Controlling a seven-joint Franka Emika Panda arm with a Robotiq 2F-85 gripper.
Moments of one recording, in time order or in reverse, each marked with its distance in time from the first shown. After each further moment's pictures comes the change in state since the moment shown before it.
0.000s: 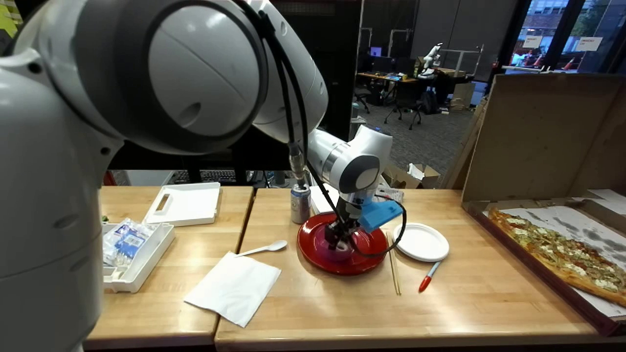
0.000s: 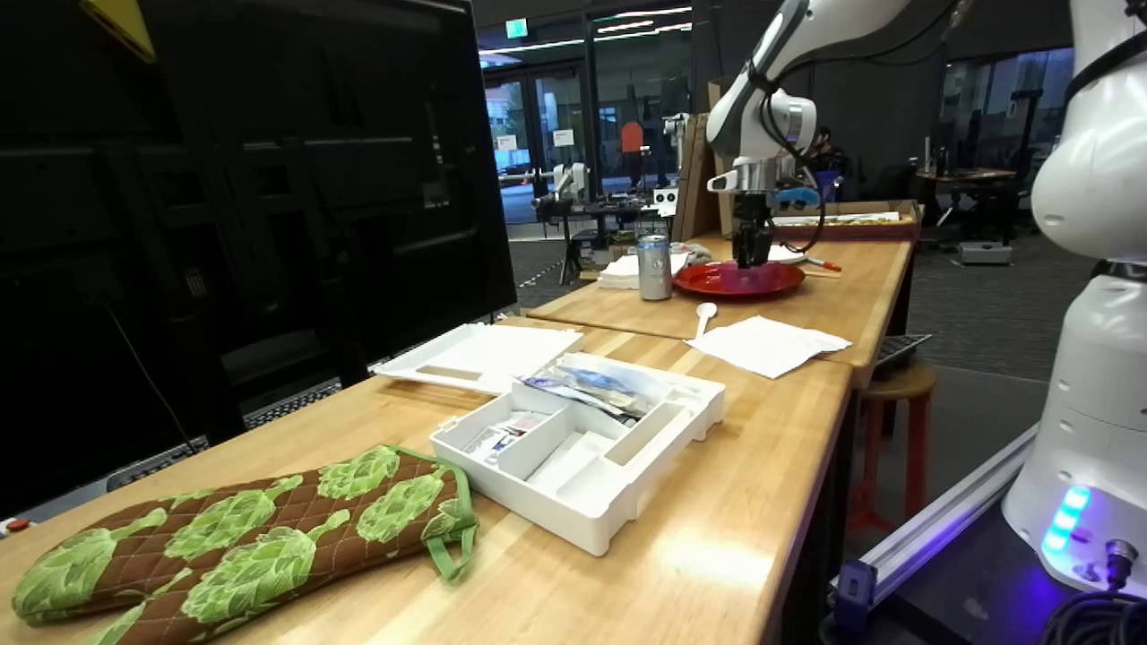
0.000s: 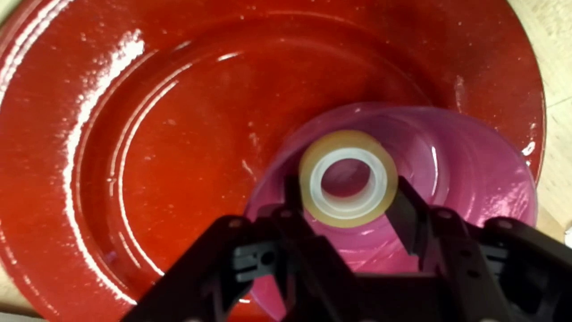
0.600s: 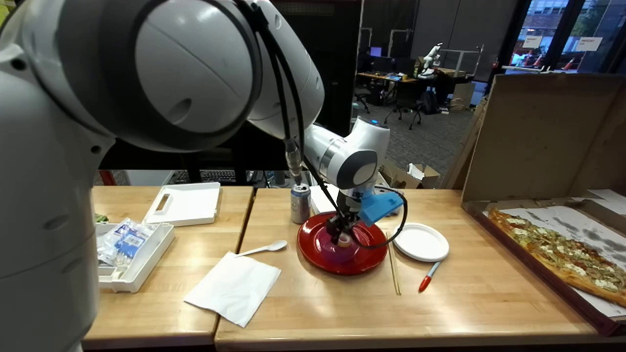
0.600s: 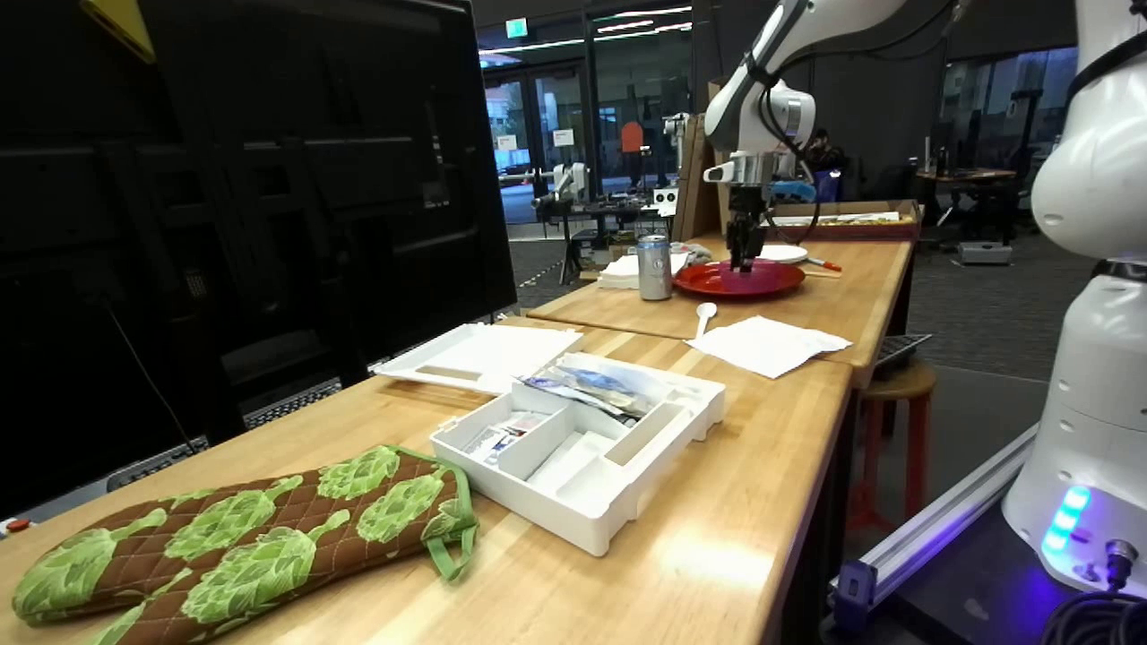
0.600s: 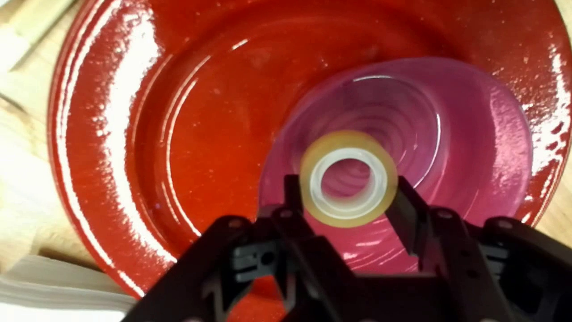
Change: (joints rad) arm 0.000 -0.022 0.012 -0.006 0.000 0.064 -0.003
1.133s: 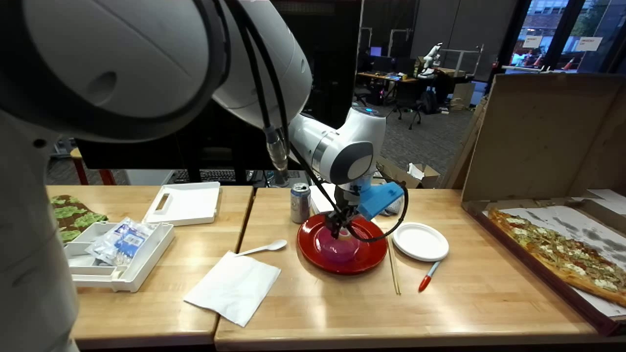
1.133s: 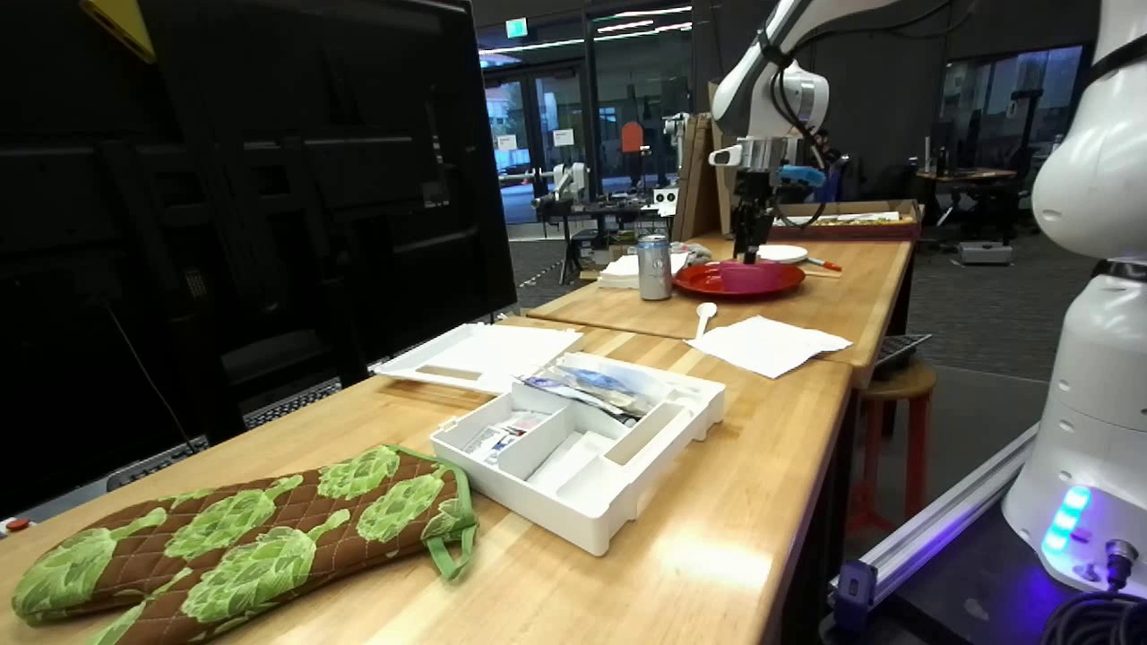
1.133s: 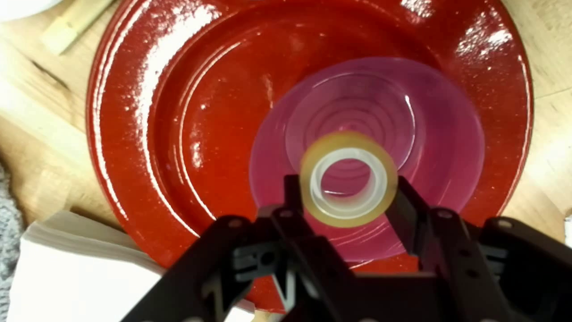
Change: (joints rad) arm 0.002 -0.109 0.001 -0.090 -0.022 0.059 -0.023
